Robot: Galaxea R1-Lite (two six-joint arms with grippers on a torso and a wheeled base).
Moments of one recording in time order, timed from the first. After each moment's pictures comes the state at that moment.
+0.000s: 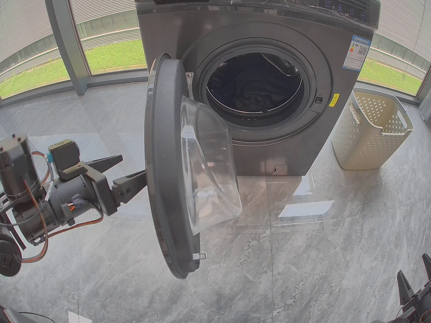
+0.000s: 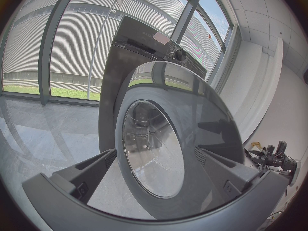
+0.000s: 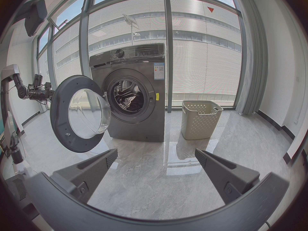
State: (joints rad) left arm -0.41 1.37 -0.53 -0.77 -0.23 -0.14; right arm 0.01 0.02 -0.02 0.00 0.02 0.00
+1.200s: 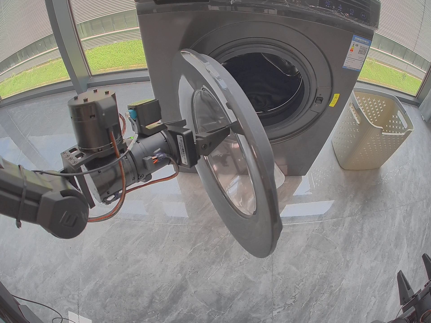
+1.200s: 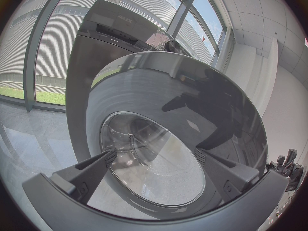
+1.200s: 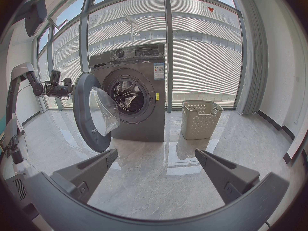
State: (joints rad) left arm -0.58 1.73 -0.95 -0.80 -0.12 -0.14; right arm 0.01 0.02 -0.02 0.00 0.02 0.00
